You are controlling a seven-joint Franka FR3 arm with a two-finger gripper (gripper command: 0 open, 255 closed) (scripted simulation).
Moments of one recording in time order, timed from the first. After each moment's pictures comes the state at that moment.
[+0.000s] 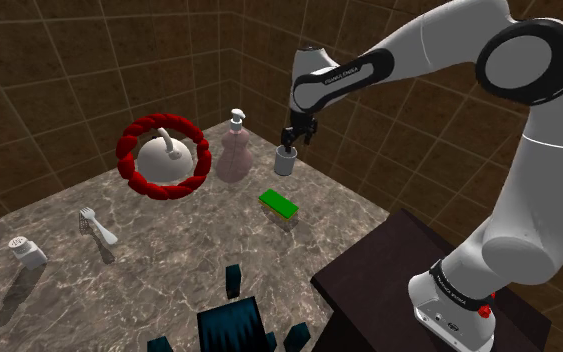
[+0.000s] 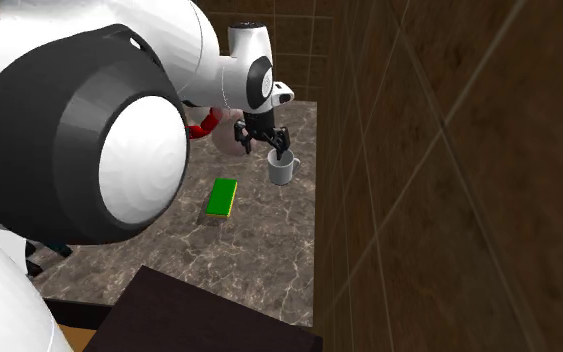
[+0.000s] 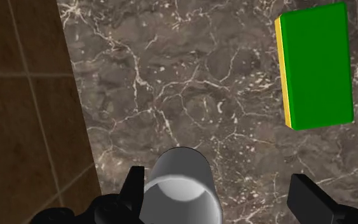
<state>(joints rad) 0.04 0.37 0.05 -1.90 -0.11 2.20 0.13</state>
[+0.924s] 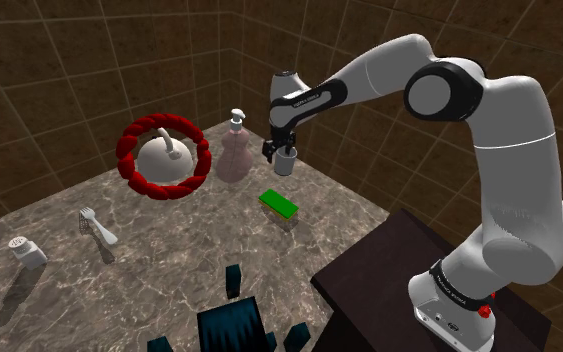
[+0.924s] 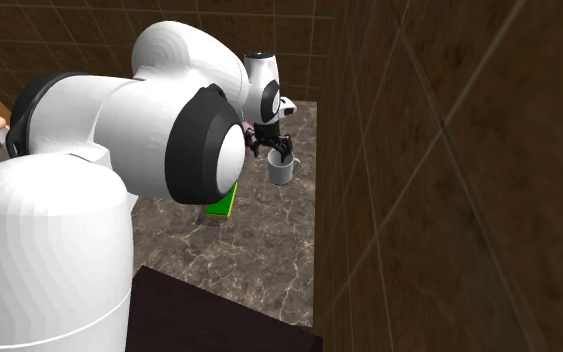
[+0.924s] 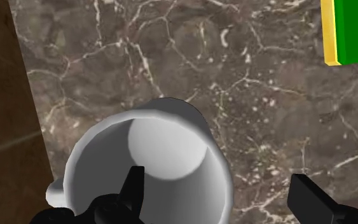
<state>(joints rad) 0.06 0.73 0.04 -1.57 -0.11 2.24 0.13</state>
